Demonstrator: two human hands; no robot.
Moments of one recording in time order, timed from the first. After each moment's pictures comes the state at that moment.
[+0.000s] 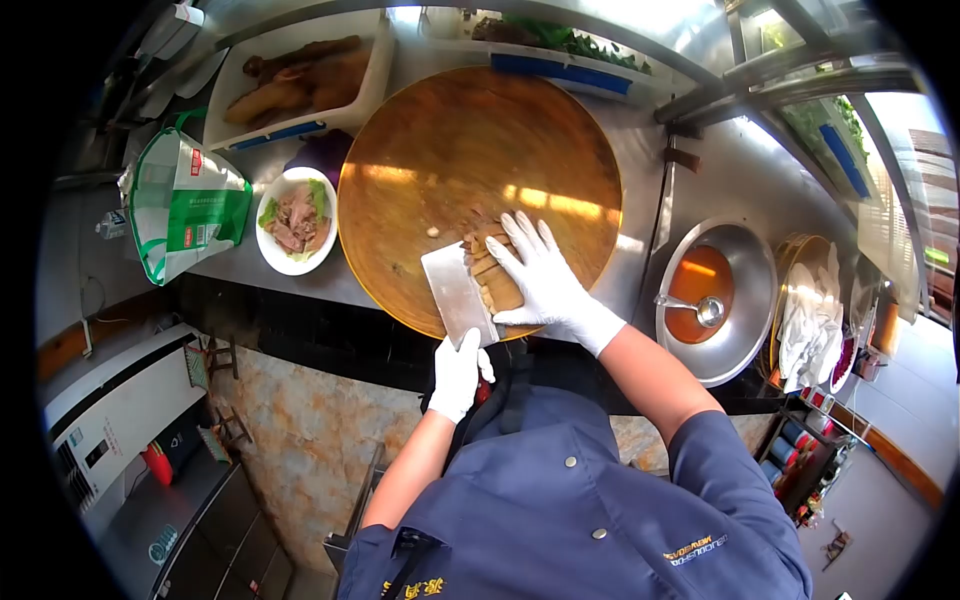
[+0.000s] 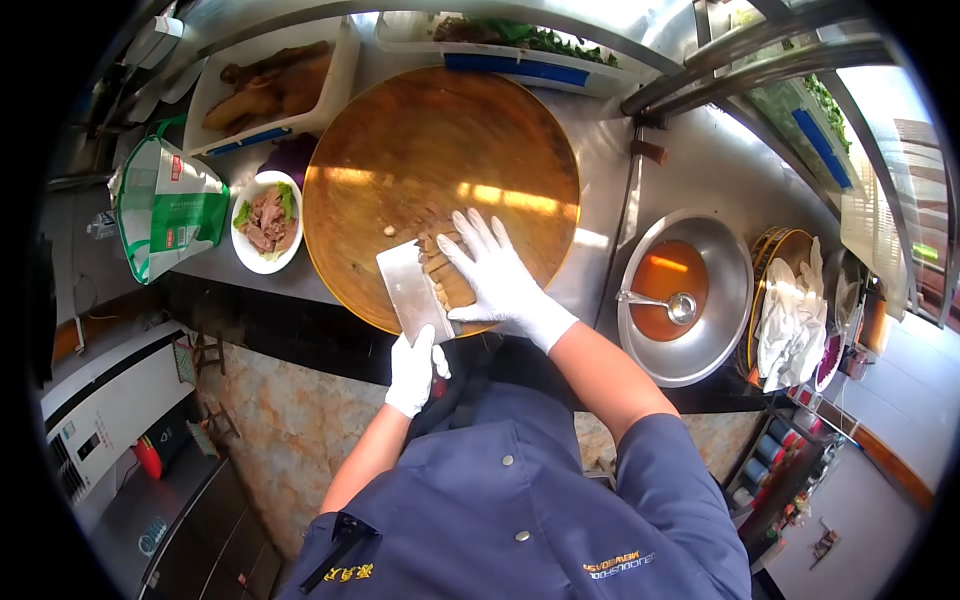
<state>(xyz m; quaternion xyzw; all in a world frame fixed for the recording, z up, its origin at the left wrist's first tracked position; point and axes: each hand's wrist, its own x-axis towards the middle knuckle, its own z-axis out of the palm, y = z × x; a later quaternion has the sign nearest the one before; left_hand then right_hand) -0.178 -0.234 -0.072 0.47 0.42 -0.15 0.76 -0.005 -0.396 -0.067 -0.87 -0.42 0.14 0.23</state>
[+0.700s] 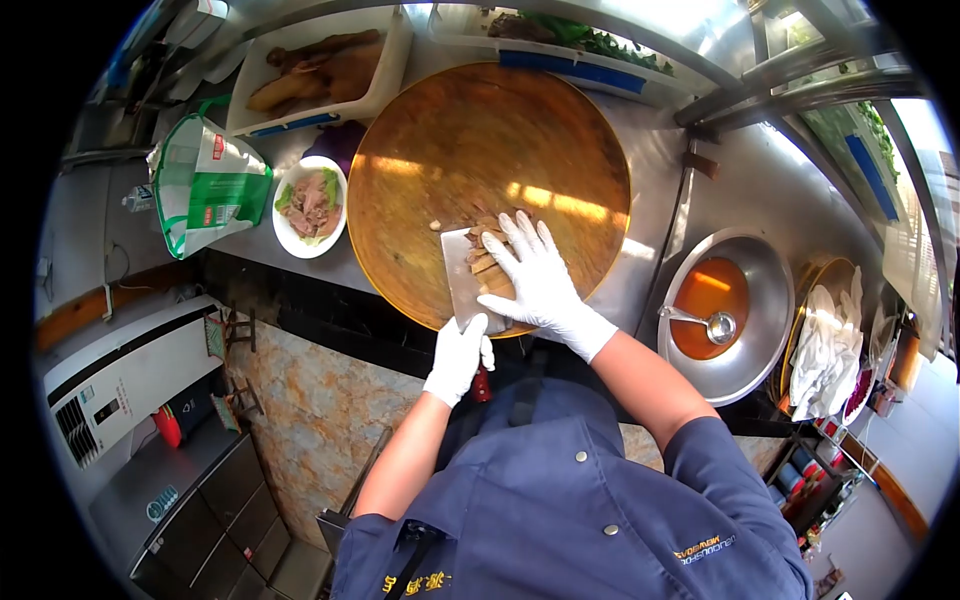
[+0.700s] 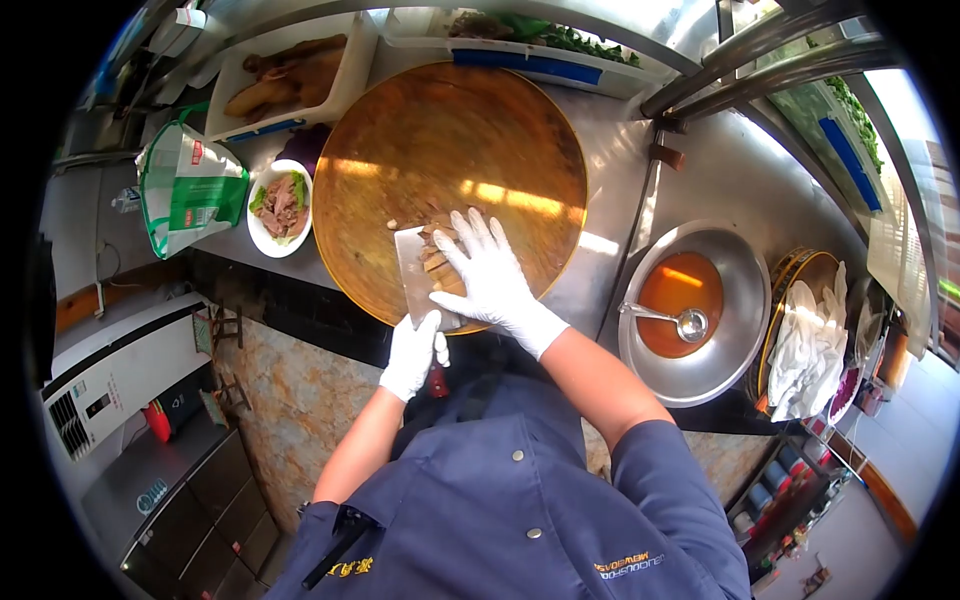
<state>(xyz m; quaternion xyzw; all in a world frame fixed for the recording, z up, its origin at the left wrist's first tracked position) -0.154 -0.248 -0.063 0.53 0.41 -0.18 0.72 -0.010 -0.395 -0.083 -0.88 -0.38 0.09 0.29</state>
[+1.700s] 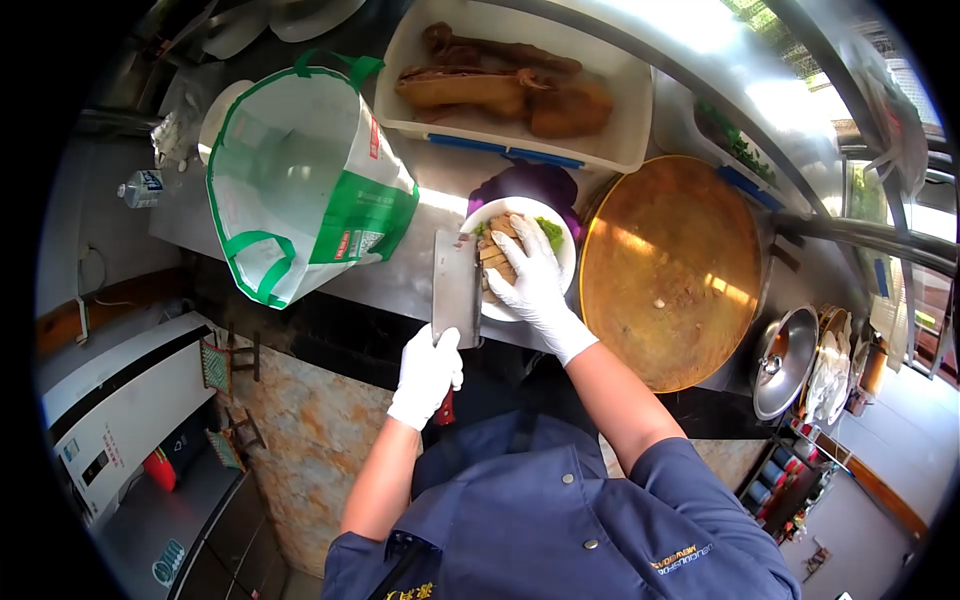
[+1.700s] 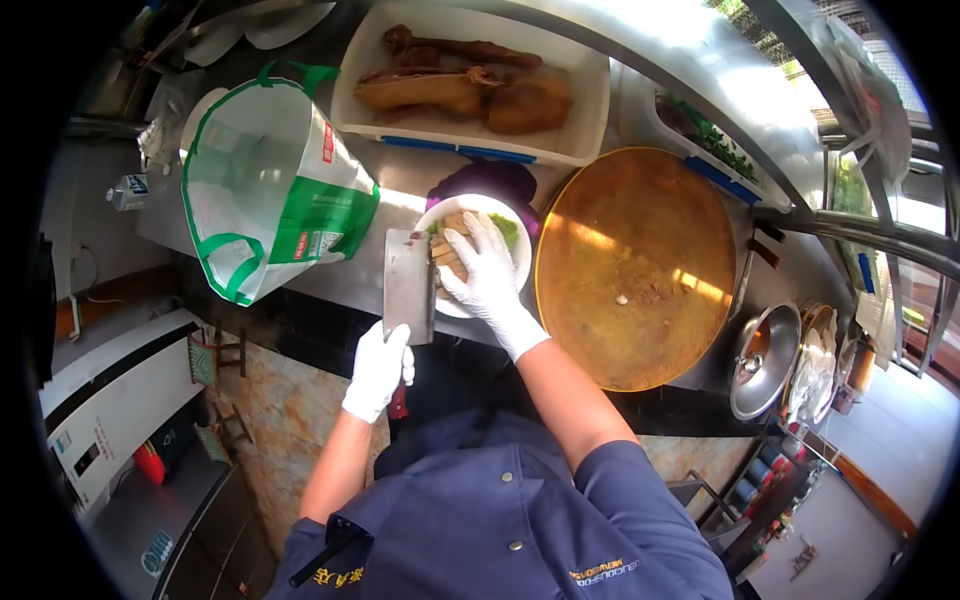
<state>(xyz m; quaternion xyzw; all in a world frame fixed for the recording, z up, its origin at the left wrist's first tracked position) -0.133 0.205 -0.028 0.54 0.42 -0.21 0.70 0.010 0.038 -0.117 -0.90 -0.27 0.01 0.33</state>
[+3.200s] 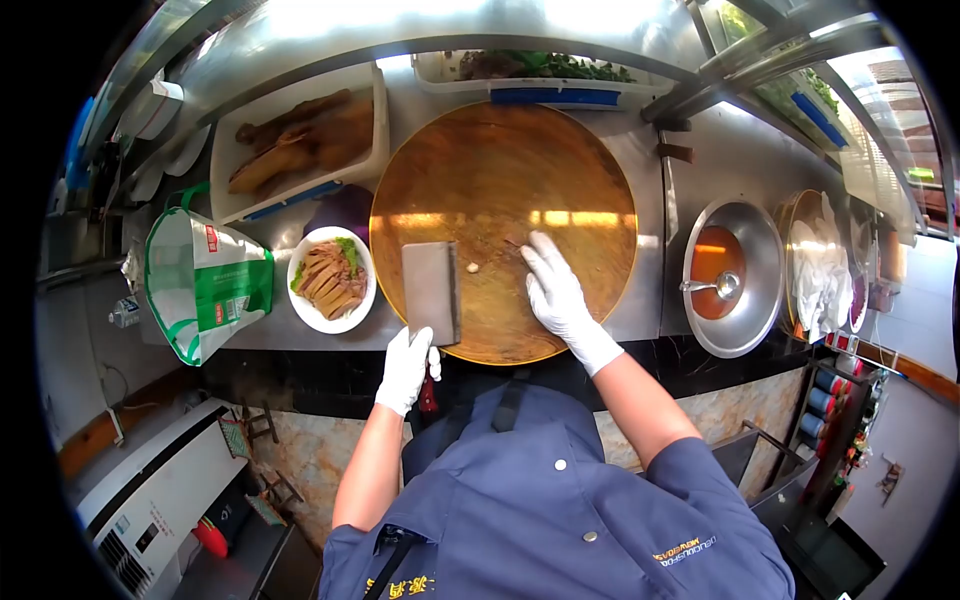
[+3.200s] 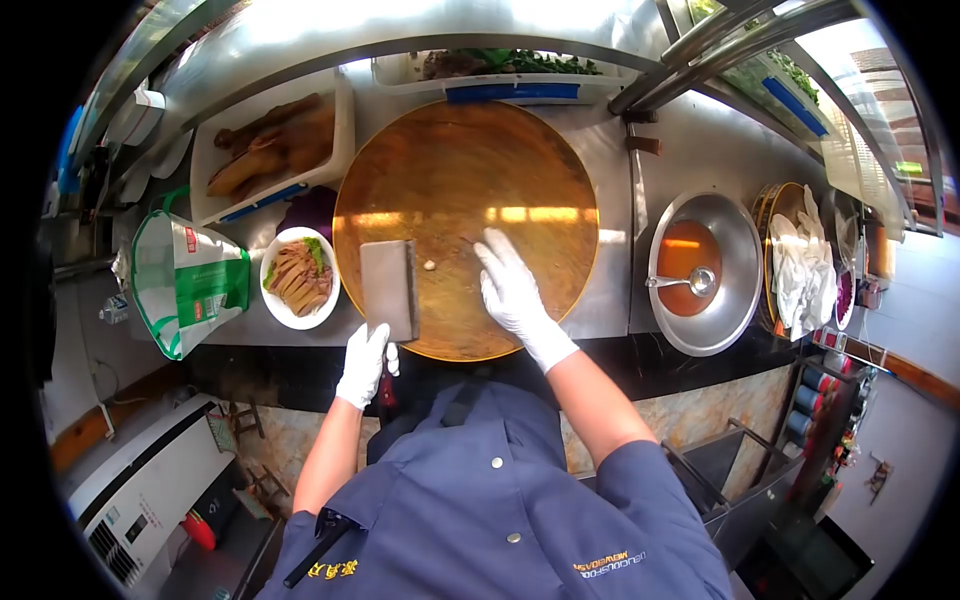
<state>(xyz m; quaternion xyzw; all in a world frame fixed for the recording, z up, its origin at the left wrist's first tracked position) -0.115 -0.042 -0.057 0.57 0.32 -0.26 0.71 -0.031 -0.329 -0.101 -0.90 -0.14 -0.07 0.40</state>
